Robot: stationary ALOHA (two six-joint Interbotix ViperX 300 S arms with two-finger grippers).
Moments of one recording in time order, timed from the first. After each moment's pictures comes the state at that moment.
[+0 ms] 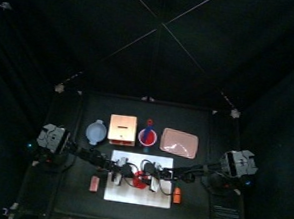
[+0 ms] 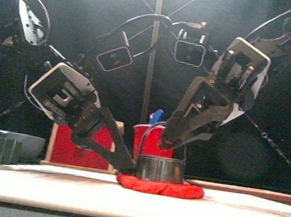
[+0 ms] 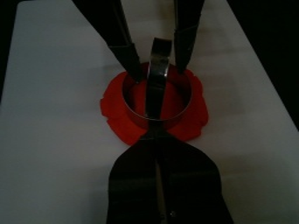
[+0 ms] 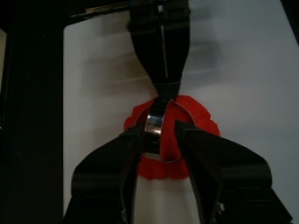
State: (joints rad) left arm -0.16 0.26 0.79 0.00 -0.47 0.00; right arm 0.15 0.08 0.73 0.29 -0.16 0.05
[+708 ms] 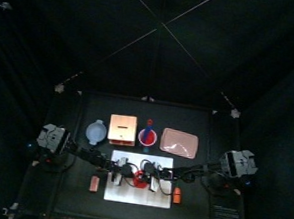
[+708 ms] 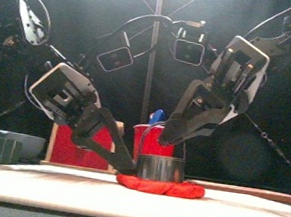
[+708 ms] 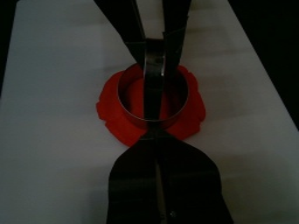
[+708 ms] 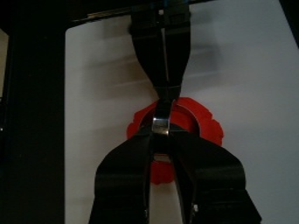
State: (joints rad) left arm -0.16 0.26 0.79 0.00 -0.46 0.00; right arm 0.14 0.08 0.72 0.29 -0.17 0.05
